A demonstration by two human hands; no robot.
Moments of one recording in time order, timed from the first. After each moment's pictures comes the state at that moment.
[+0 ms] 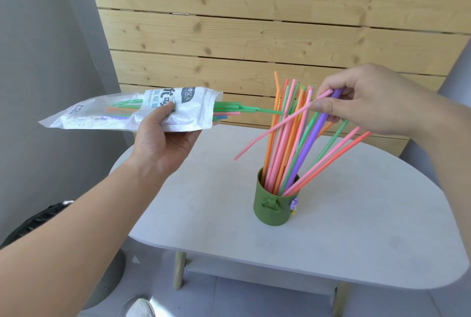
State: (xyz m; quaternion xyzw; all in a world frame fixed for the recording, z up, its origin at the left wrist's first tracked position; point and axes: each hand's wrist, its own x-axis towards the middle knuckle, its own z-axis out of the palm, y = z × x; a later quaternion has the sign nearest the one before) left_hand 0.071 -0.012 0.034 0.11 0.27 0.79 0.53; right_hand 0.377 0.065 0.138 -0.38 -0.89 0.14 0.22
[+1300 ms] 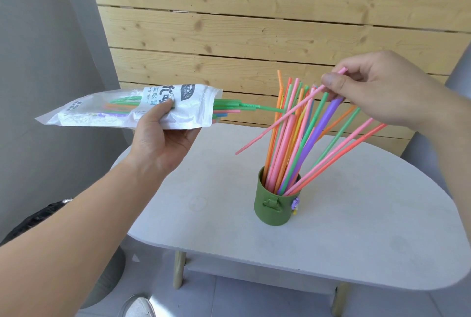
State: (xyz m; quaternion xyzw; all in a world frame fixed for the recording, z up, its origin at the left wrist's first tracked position) left_hand 0.072 -0.013 0.038 0.11 0.28 0.79 0.53; right_hand 0.375 0.064 0.144 -0.42 -0.85 0.15 0.28
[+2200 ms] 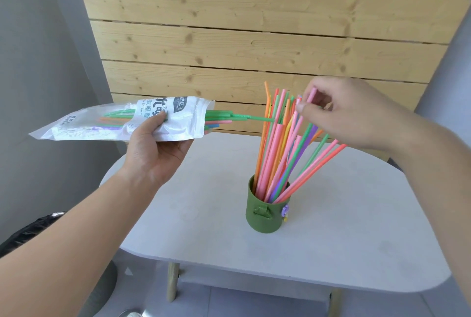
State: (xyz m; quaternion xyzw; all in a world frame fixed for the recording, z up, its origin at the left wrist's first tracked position) left_hand 0.075 -0.013 0.037 0.11 0.29 0.79 0.53; right_hand 0.366 0.044 0.140 -0.43 -0.87 0.08 0.23
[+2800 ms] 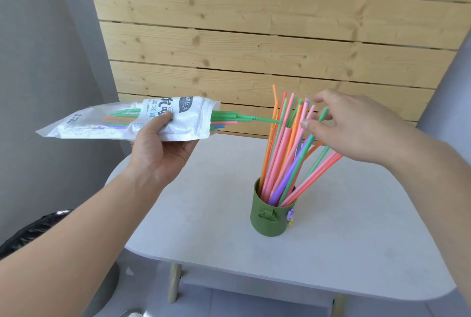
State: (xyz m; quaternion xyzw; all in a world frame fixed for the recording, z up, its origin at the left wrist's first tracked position) left_hand 0.073 -0.014 0.039 0.11 0.27 0.80 0.53; right_hand 0.360 0.040 0.130 -0.52 -0.85 -0.01 0.14
